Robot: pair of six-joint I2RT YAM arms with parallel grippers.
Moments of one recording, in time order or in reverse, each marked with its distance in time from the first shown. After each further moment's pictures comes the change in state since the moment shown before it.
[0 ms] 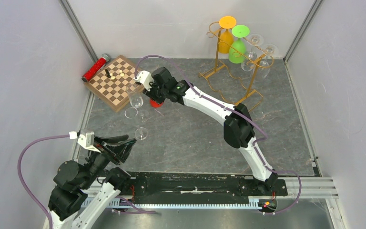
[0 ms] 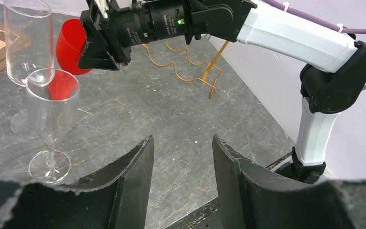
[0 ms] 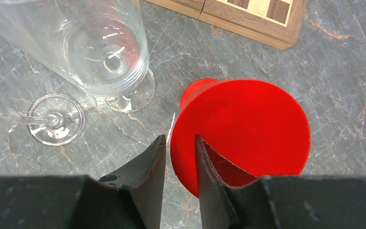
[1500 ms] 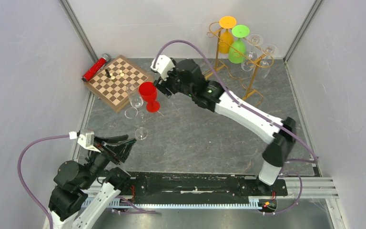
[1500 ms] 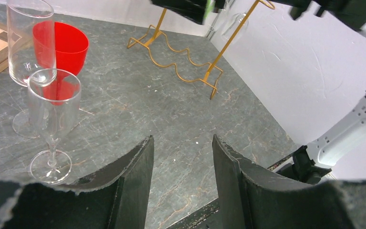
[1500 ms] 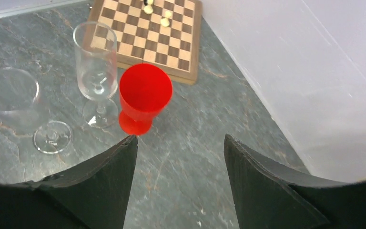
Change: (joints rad) left arm 0.010 0.000 0.000 0.000 0.003 0.000; right arm 0.017 -0.475 -0.331 0.203 0.166 -0.049
